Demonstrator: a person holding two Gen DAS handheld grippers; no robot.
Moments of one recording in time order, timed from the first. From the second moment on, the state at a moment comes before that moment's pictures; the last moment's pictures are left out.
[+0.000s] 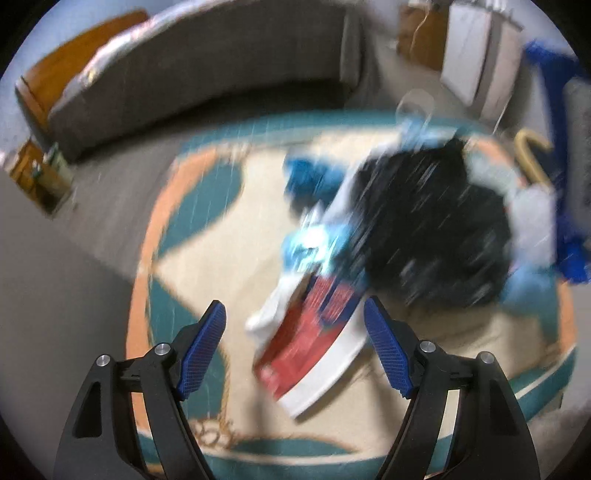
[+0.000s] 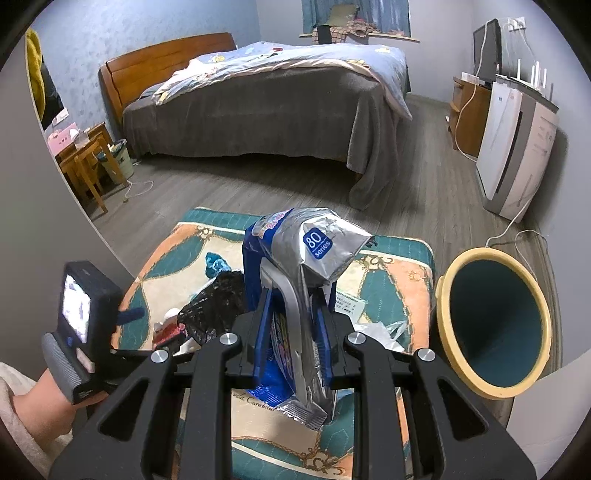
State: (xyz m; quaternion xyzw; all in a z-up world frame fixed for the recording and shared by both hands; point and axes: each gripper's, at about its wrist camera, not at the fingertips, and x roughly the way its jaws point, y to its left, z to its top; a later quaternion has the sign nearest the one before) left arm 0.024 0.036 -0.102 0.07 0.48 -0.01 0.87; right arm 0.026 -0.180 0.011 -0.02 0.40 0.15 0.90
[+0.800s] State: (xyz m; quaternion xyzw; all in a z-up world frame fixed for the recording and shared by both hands) left arm 0.050 -0.018 -0.044 0.09 0.42 -0.08 0.90; right arm 0.048 -0.216 0.023 0.02 0.41 0.13 0.90
